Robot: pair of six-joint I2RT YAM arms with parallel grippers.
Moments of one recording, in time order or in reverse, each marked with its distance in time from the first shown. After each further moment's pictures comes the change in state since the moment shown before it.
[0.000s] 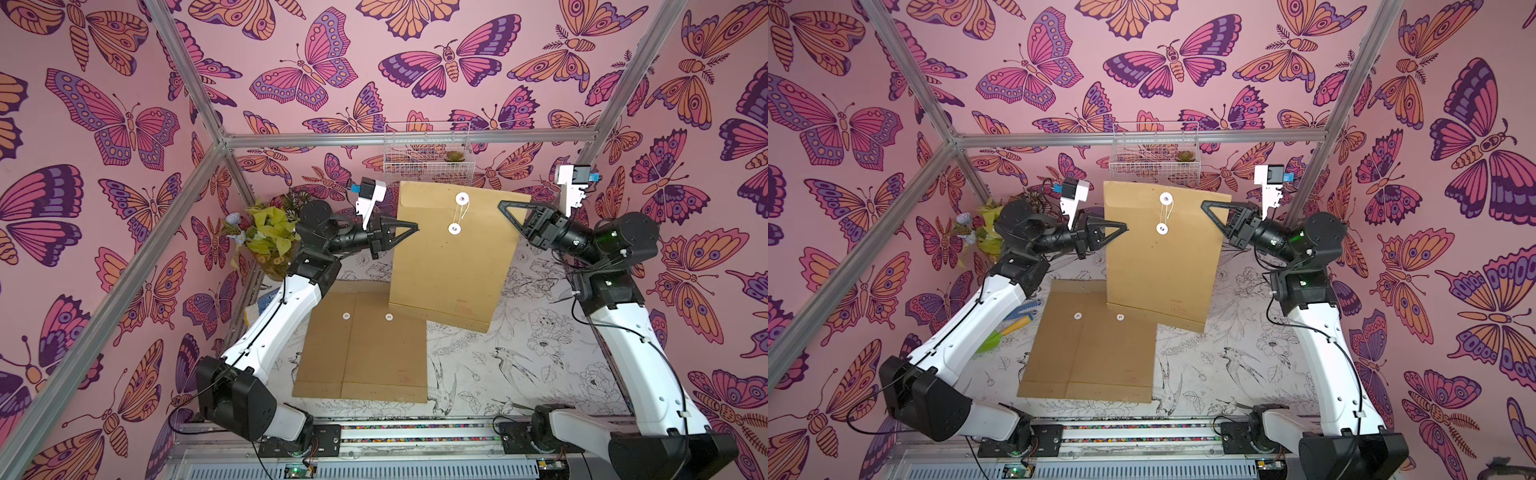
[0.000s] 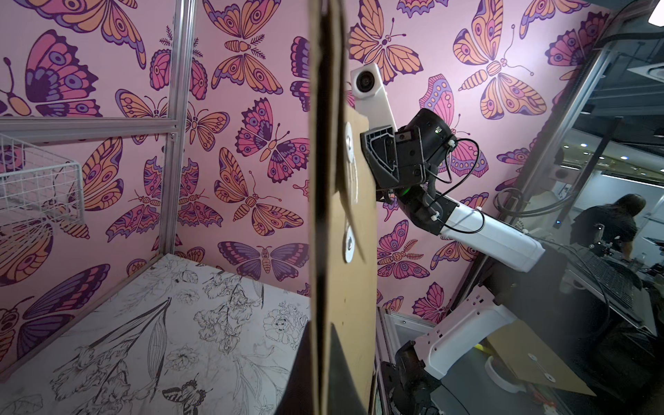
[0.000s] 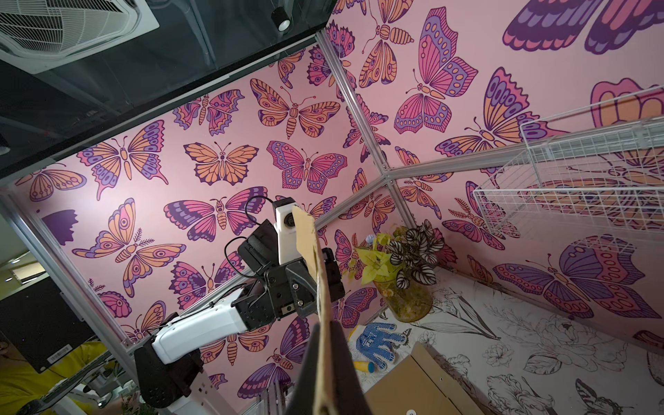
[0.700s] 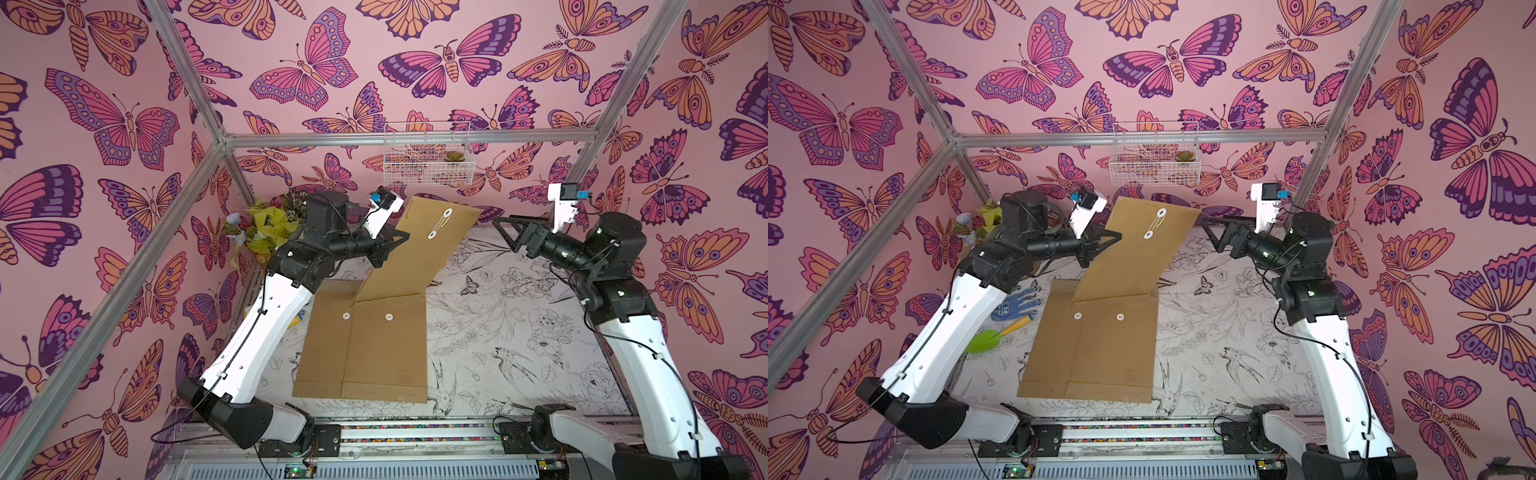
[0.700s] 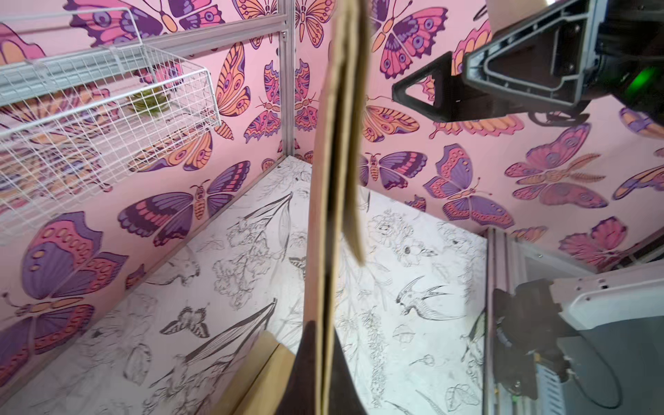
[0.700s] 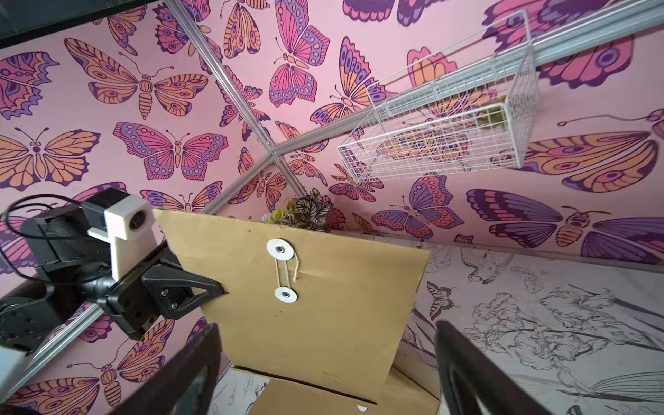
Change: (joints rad) left arm -0.122 -0.021 0.346 -0.969 -0.539 0.644; right arm 0.038 -0.048 0.010 -0.532 0.307 -0.359
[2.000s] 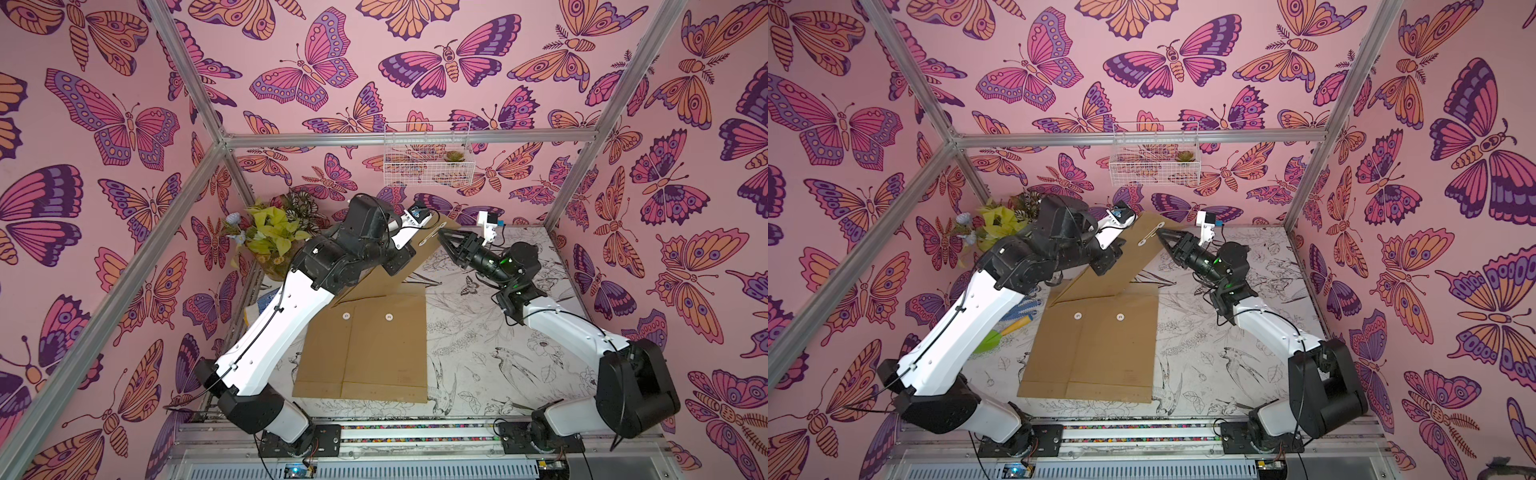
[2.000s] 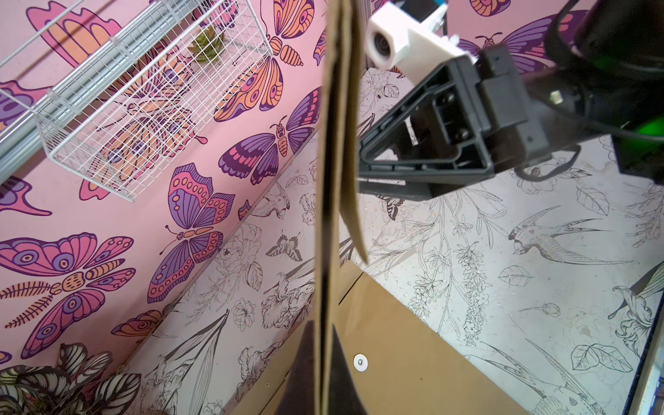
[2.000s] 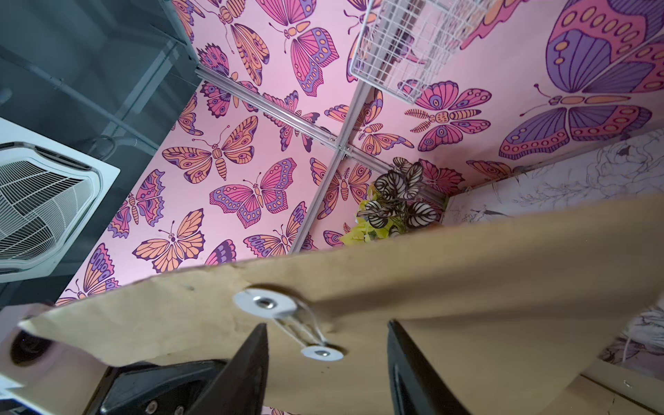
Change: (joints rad) left arm -0.224 0.106 0.194 -0.257 -0.569 0.154; right arm 0.286 0.328 -0.396 0.980 0.133 0.732
